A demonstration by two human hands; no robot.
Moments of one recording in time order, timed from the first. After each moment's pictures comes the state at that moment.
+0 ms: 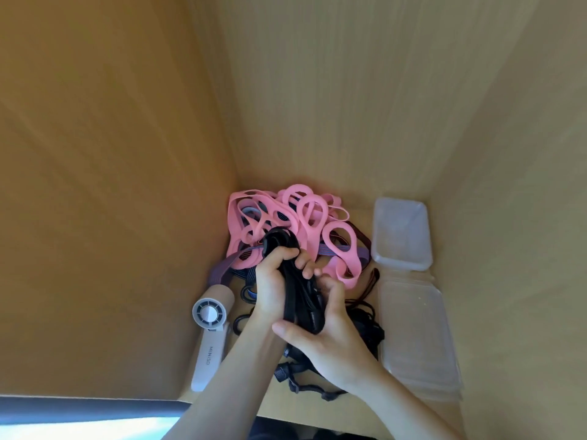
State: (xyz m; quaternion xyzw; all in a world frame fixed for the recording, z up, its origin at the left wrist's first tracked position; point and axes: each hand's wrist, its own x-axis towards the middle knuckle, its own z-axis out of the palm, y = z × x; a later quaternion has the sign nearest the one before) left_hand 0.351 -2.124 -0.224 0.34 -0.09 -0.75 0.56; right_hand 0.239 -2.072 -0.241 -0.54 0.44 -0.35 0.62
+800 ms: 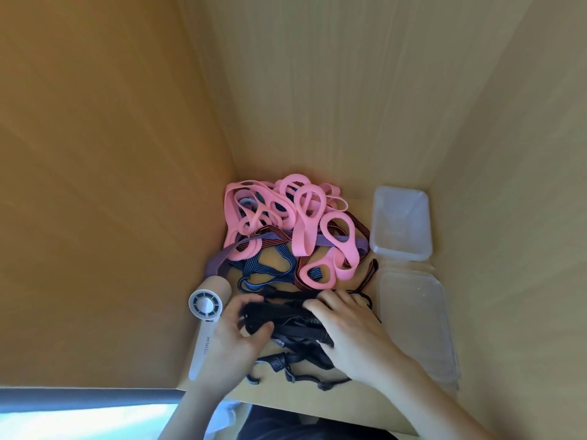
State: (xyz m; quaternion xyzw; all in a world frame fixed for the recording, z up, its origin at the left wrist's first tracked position) left_hand 0.412 -2.037 -0.280 0.69 -0.43 -0.43 0.40; right_hand 0.199 -2.089 -0.289 -0.89 0.43 -0.04 0.15
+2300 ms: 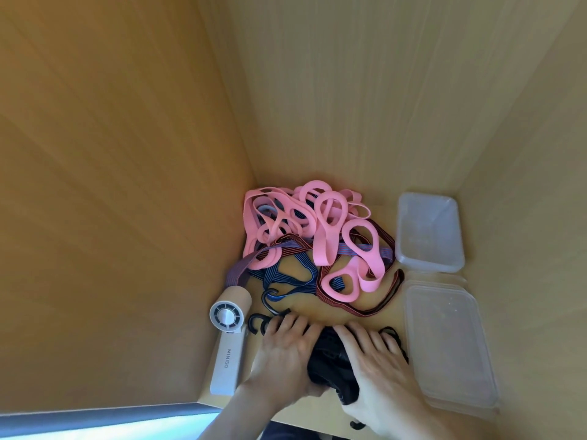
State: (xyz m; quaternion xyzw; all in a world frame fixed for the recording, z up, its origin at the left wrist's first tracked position) left_hand 0.395 -2.056 -0.330 0.59 -0.80 -0.07 -0.05; right_hand 0.200 -2.052 -0.324 -0.84 0.52 0.02 0.17
